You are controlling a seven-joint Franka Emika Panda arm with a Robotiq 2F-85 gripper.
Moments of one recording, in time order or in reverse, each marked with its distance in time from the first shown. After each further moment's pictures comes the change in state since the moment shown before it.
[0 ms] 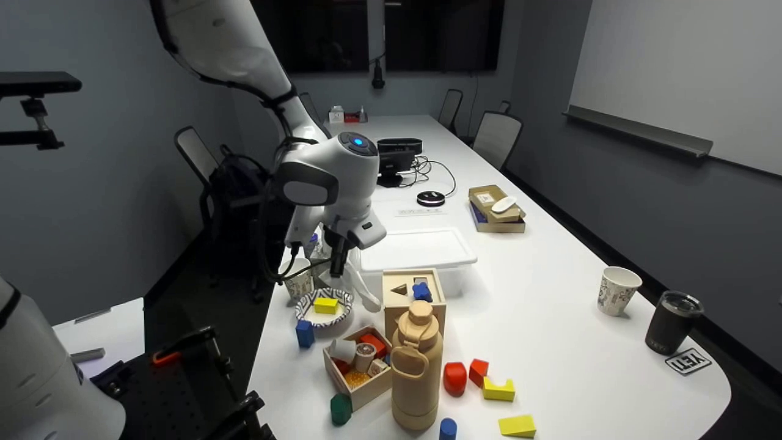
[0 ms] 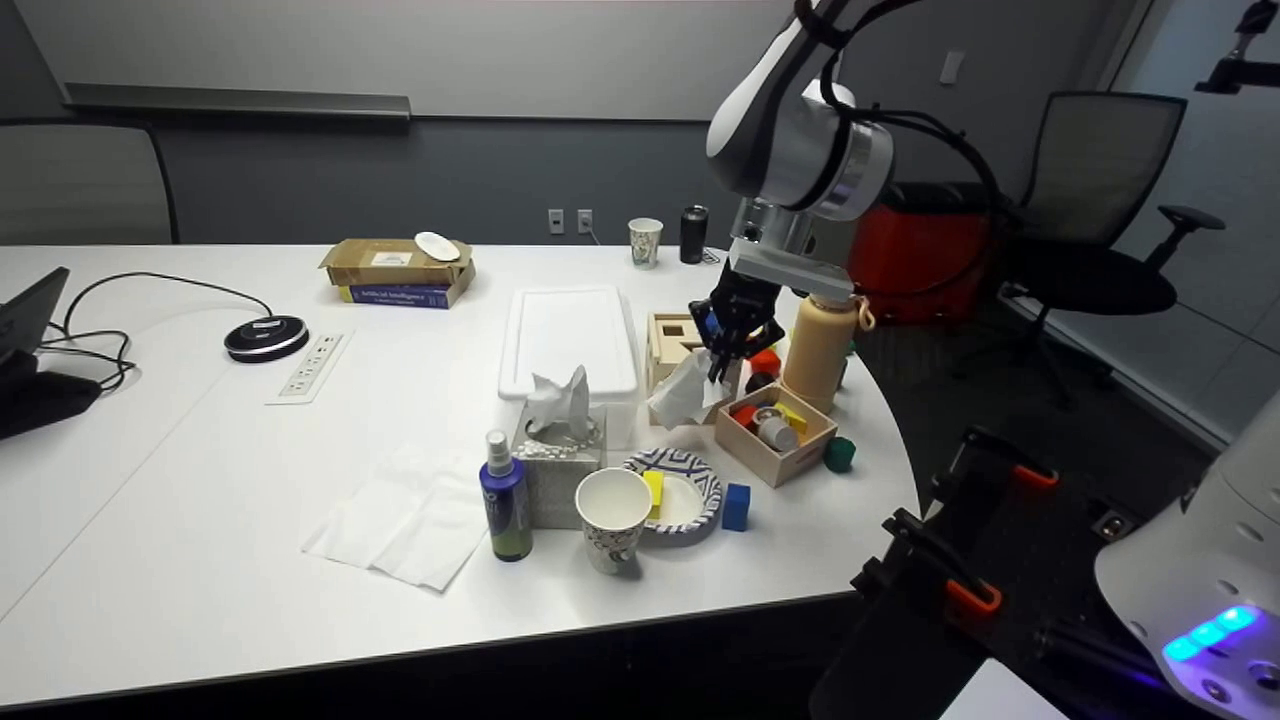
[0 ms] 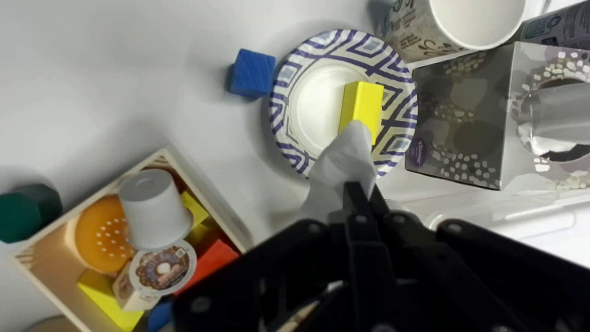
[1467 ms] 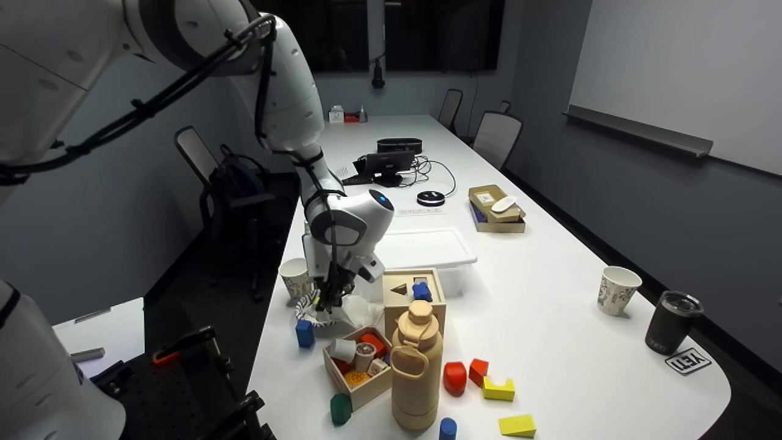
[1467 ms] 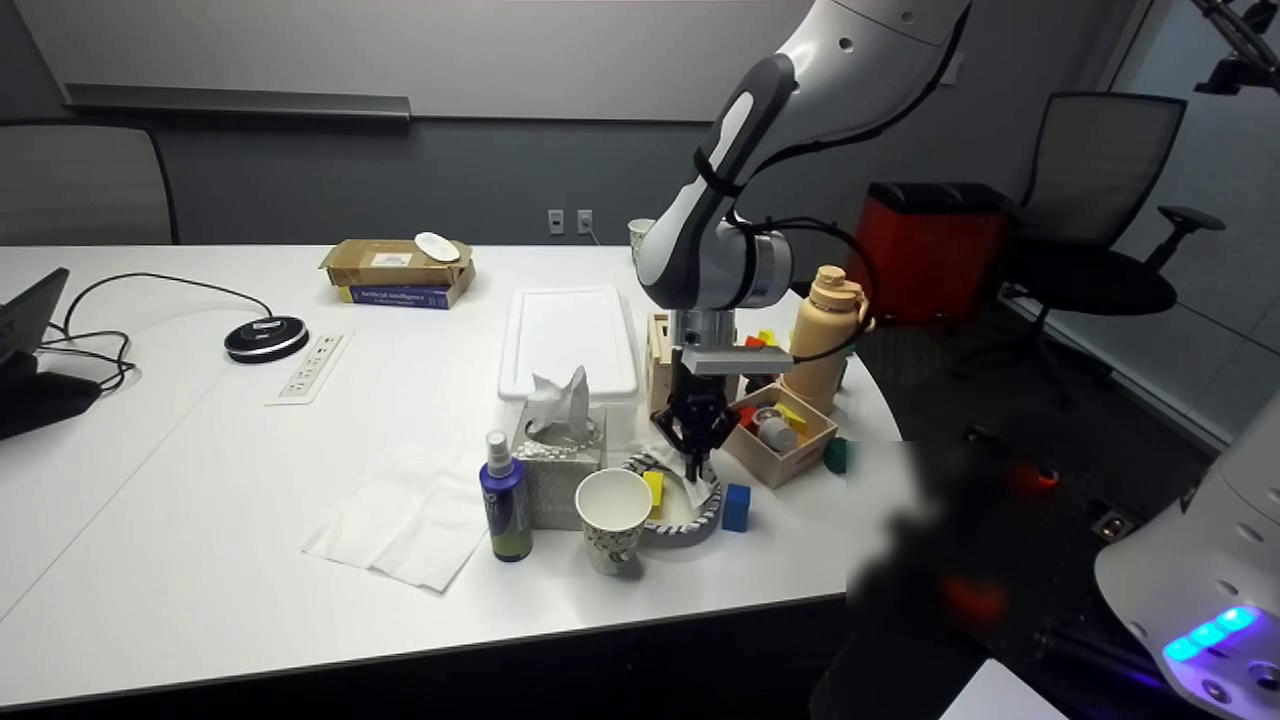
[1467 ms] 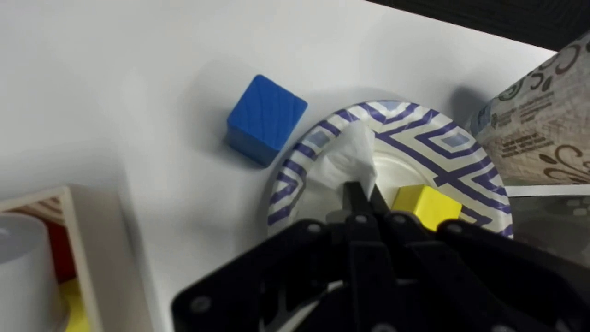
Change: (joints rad) arm -0.016 0.441 0.075 0.345 -0.269 -0.202 -0.024
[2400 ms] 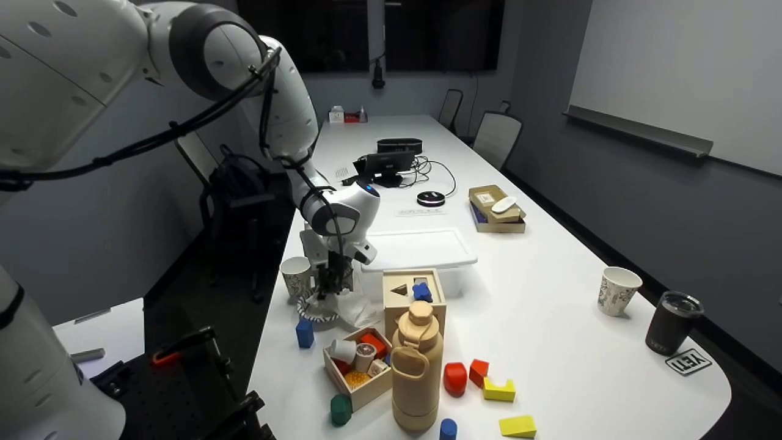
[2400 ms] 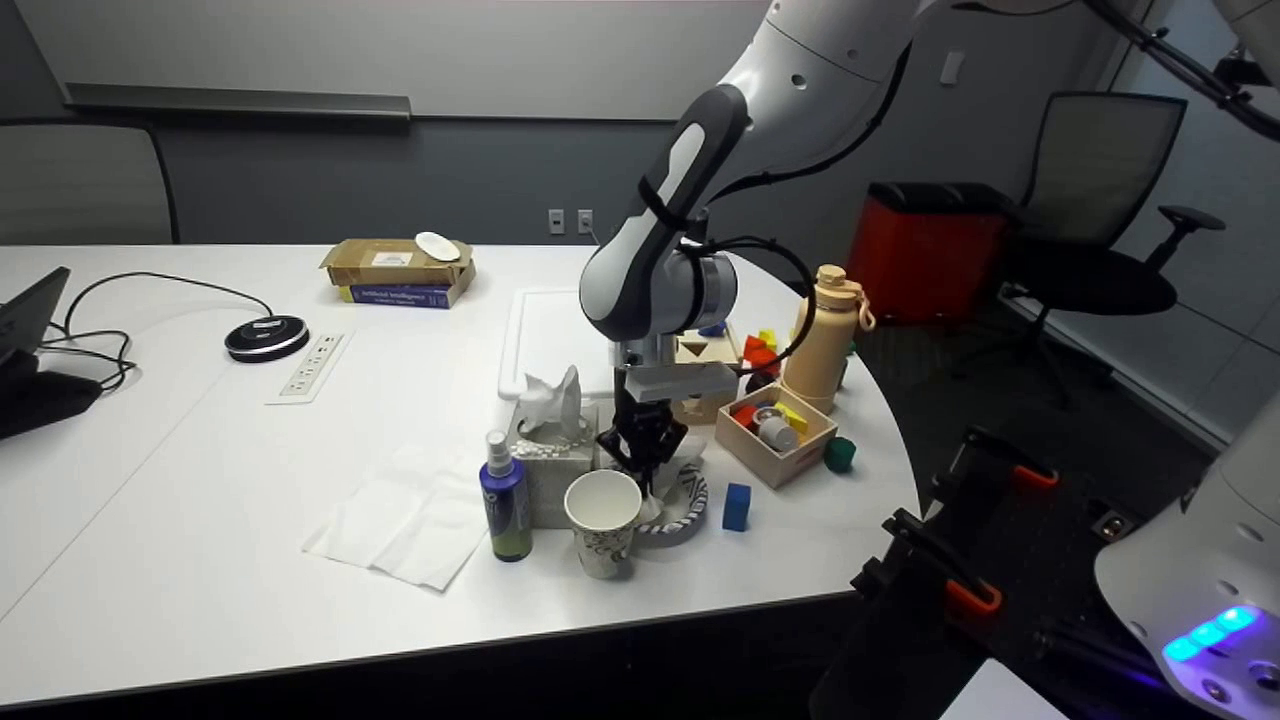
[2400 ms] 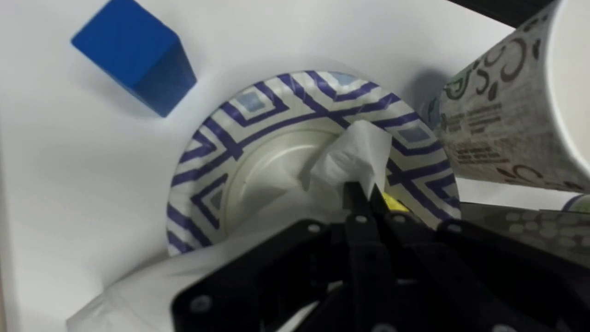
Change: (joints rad) arm 0.120 0.105 0.004 0.168 -0.100 0.005 0.079
